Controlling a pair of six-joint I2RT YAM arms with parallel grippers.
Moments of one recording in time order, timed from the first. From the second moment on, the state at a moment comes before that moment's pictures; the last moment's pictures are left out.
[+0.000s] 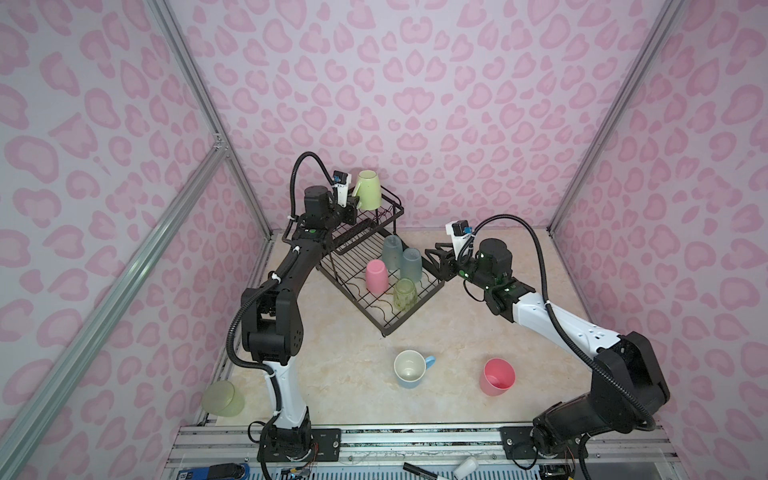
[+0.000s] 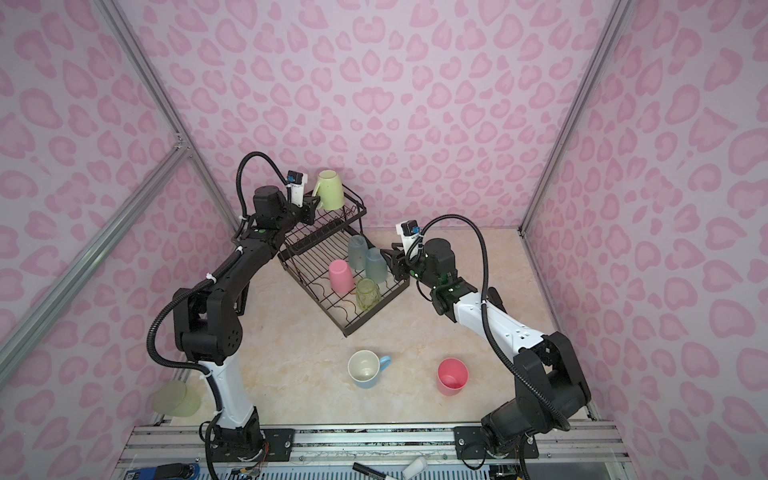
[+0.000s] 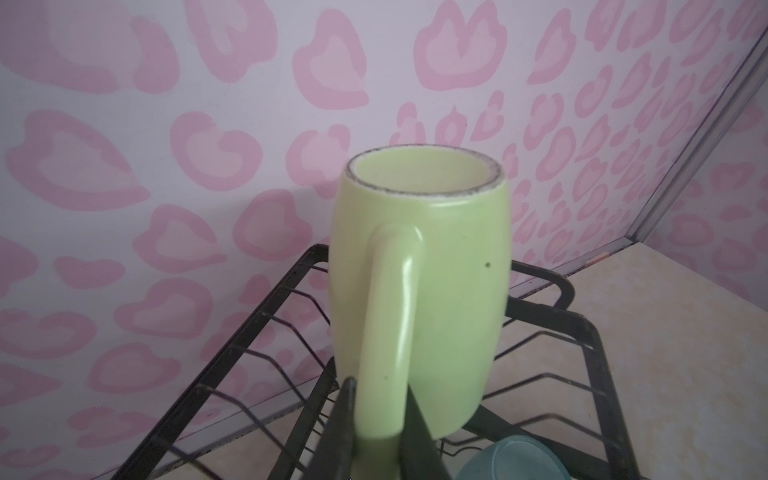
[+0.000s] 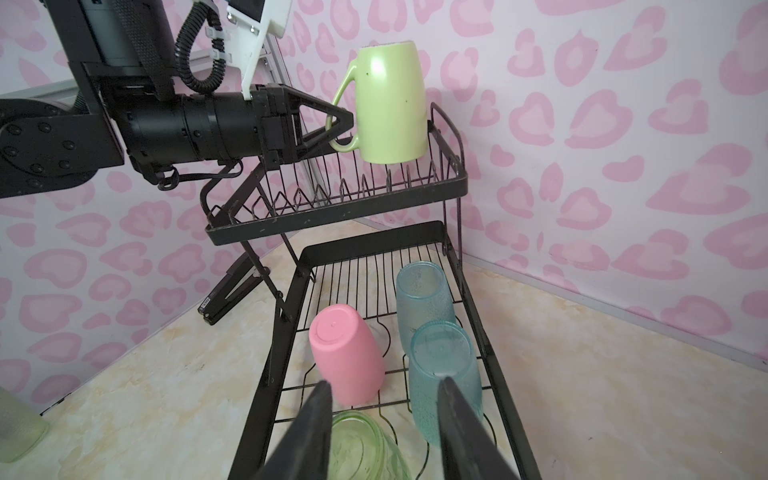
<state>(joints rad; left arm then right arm) -0.13 1.98 1.74 0.04 0.32 0.06 0.48 1.51 1.06 0.28 -0.29 0.15</state>
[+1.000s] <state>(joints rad) -0.13 1.99 1.72 -0.02 0.34 0.08 0.46 1.52 1.03 0.31 -0.30 0.15</state>
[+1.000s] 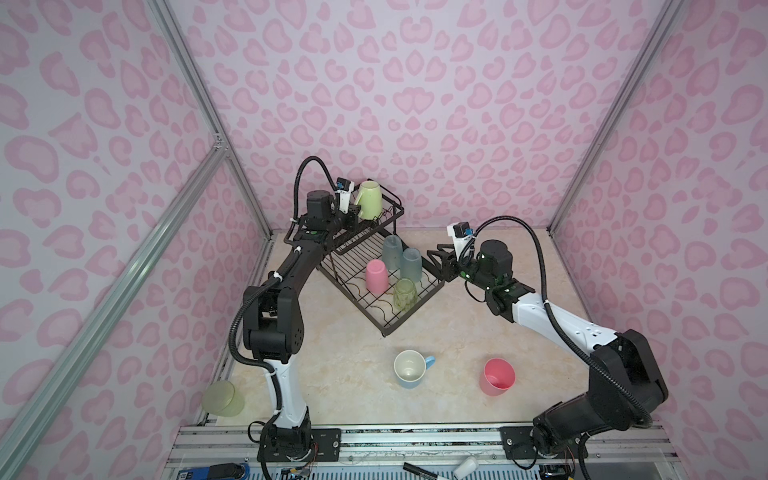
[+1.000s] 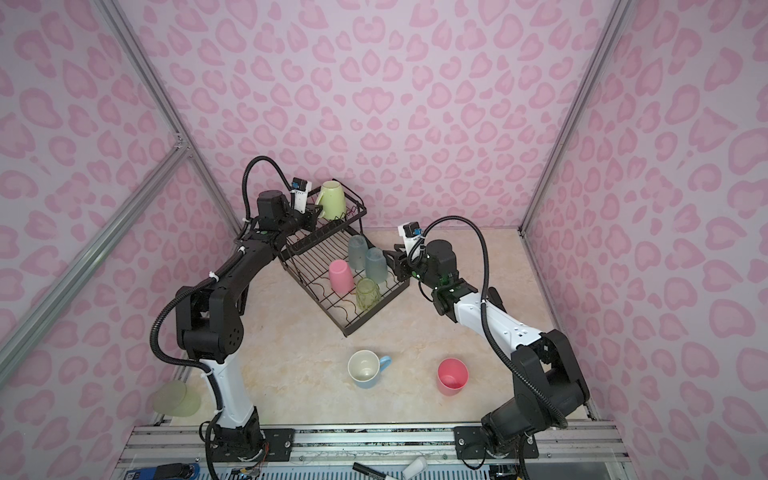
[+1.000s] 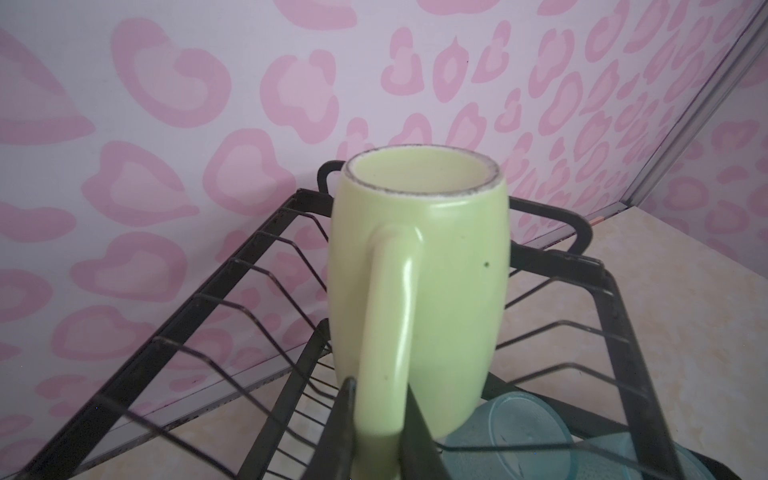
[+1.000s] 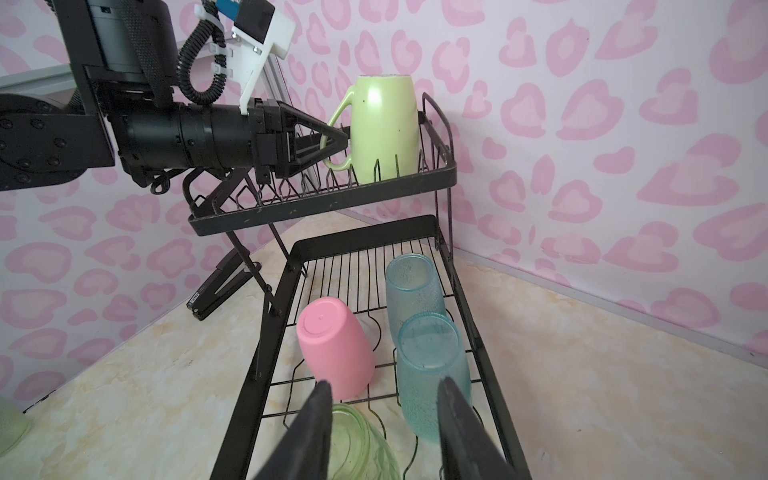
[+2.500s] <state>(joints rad) -0.14 1.94 1.73 -0.01 0.31 0.10 0.46 1.49 1.00 0.34 -0.32 0.17</state>
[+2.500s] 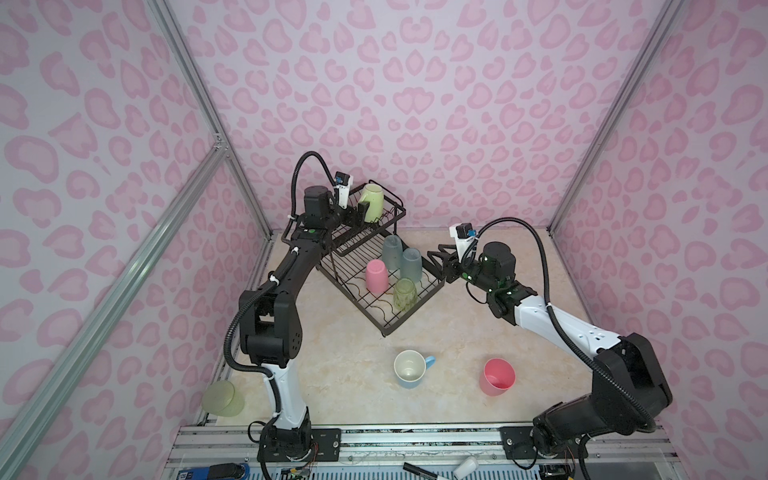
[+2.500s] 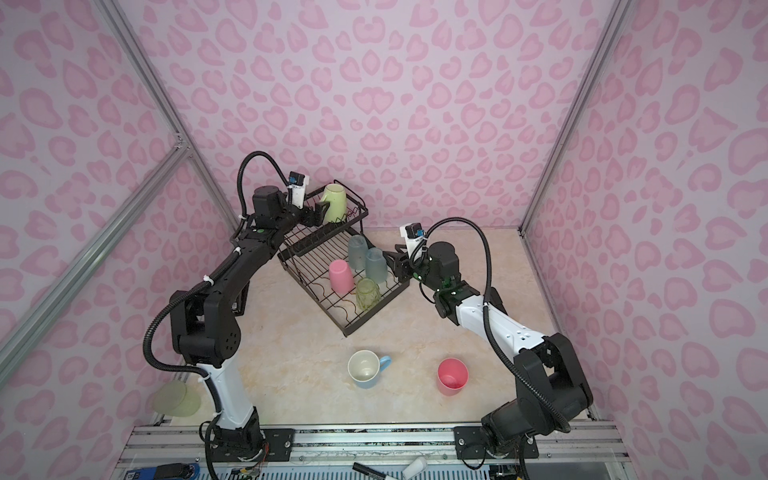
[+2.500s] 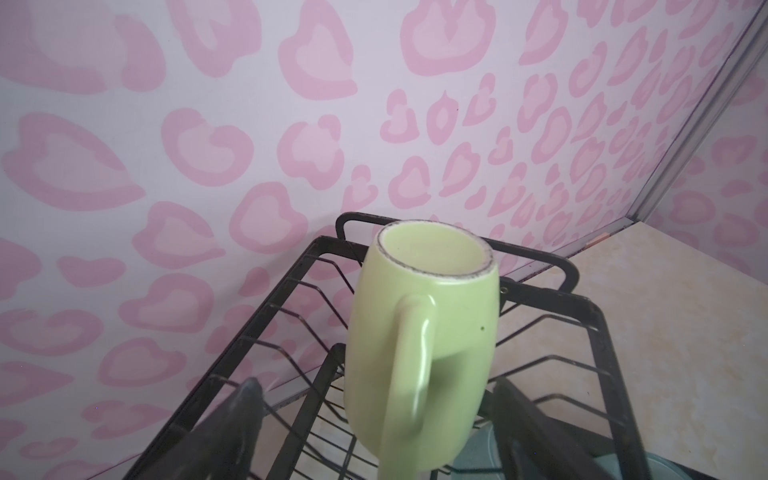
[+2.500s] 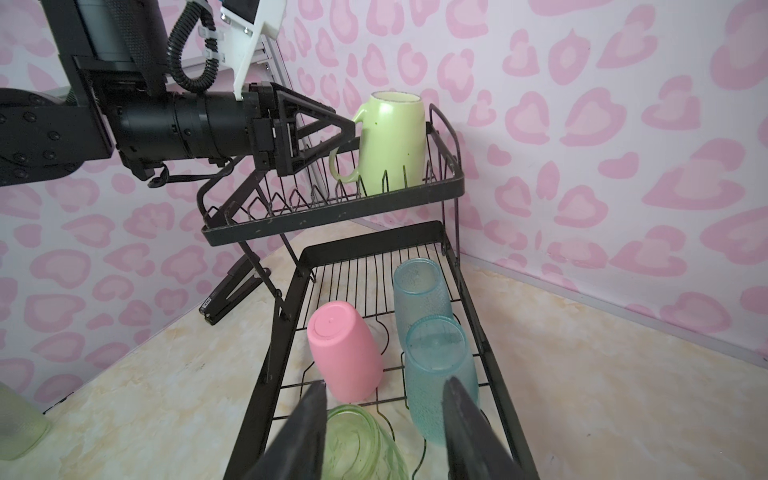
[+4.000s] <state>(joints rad) -0.09 1.28 1.43 -1.00 -0.37 -0.63 0.58 1.42 0.96 0.21 -0.11 0.05</state>
